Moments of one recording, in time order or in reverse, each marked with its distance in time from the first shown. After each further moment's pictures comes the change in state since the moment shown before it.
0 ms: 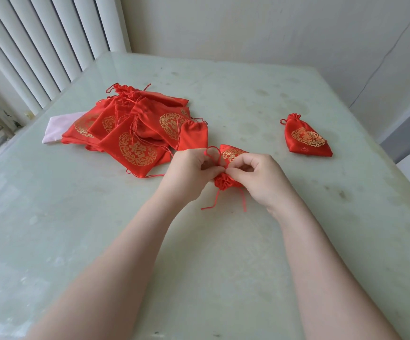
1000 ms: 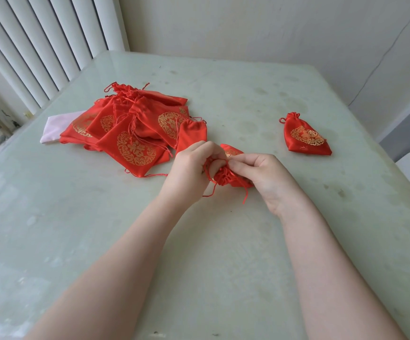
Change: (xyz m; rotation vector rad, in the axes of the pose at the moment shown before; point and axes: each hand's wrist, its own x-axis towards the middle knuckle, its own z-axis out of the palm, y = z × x) left_hand 0.004 -0.017 0.010 0.105 0.213 0.376; right_hand 0.001 -0.001 -0.006 0.421 -0.140 0.100
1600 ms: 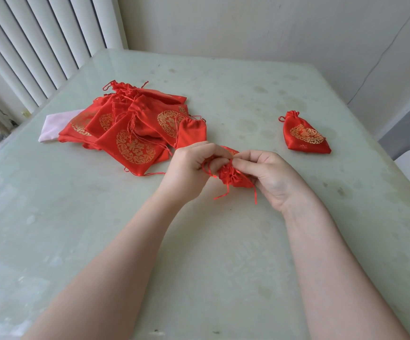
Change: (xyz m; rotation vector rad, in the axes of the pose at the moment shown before) left_hand 0.002 0.002 -0.004 -0.136 -0.049 -0.021; right_hand 0.002 -0.001 -0.005 0.073 -0.017 0.054
